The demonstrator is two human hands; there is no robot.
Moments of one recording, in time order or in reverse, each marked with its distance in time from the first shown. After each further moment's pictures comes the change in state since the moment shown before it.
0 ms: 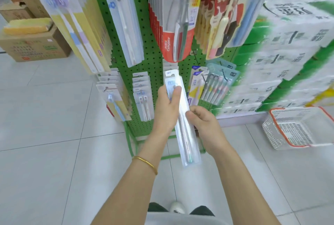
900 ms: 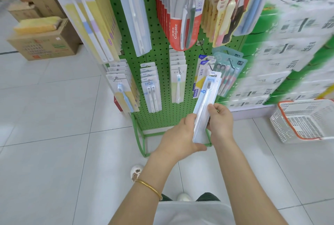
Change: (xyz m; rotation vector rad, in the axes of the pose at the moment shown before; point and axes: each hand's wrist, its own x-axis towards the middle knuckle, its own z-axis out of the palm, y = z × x) left_hand -0.078 -0.035 -0.019 0.730 -0.646 0.063; right_hand -0.005 0.031 0.006 0.217 0.493 0.158
